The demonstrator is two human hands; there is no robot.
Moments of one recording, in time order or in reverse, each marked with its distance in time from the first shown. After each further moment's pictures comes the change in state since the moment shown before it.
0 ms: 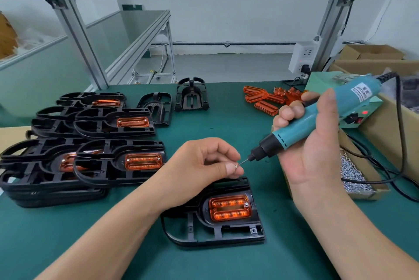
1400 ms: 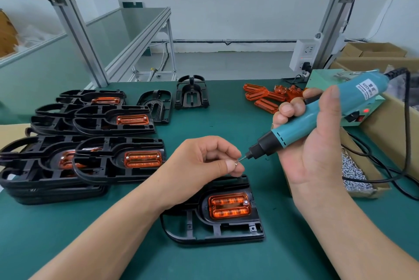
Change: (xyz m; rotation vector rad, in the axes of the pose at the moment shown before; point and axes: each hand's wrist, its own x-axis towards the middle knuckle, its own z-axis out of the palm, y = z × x) left_hand -0.001 0.002 0.004 -0.103 0.015 -0.031; right_hand -0.005 -0.002 0.003 -0.017 -0.029 -0.019
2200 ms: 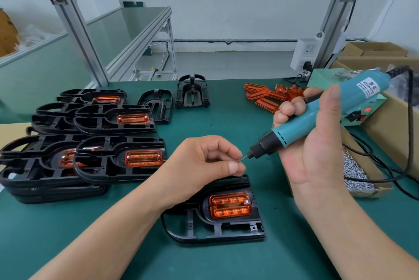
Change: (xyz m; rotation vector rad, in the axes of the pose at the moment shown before) left_hand 0.000 -0.001 -0.001 -0.009 -0.003 0.011; right_hand 0.000 0.002 -0.001 0.002 -0.005 0.000
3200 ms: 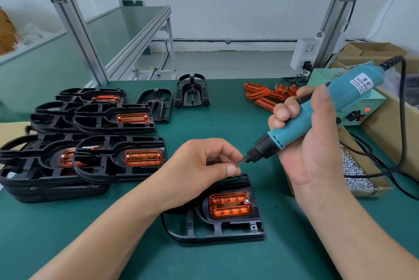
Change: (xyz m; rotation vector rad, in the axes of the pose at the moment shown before) left_hand -0.001 -0.002 -0.003 0.295 0.003 0.052; right_hand 0.000 -0.001 -0.001 -0.052 -0.108 0.043
